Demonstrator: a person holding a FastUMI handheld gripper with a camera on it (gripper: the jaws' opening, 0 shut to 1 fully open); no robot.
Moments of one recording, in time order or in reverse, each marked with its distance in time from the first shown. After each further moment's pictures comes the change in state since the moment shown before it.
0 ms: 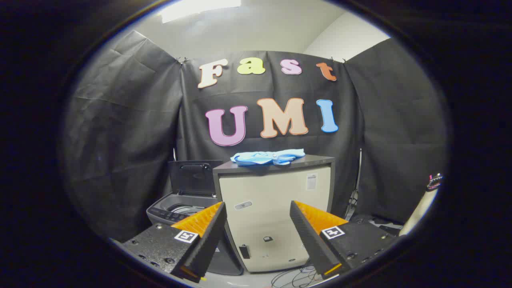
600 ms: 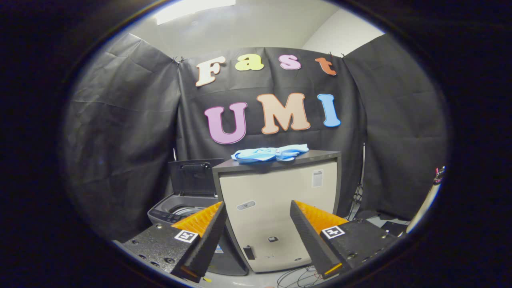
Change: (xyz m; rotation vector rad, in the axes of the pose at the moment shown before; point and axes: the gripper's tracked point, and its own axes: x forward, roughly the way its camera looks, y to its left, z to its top) arm 0.023 0.004 -0.004 0.034 0.010 0.005
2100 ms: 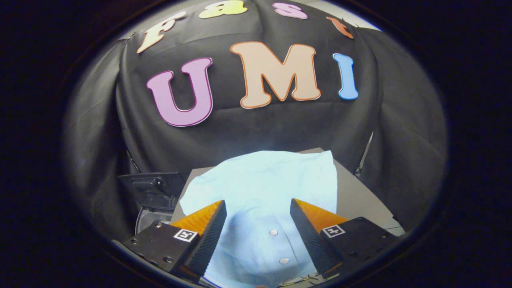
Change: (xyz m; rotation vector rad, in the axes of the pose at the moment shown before) arm 0.311 -0.029 0.066 0.031 0.476 -0.129
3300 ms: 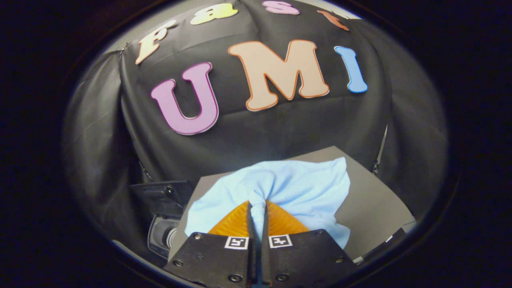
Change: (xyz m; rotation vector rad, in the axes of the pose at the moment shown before) arm -0.001 0.013 0.021 0.068 -0.079 0.131
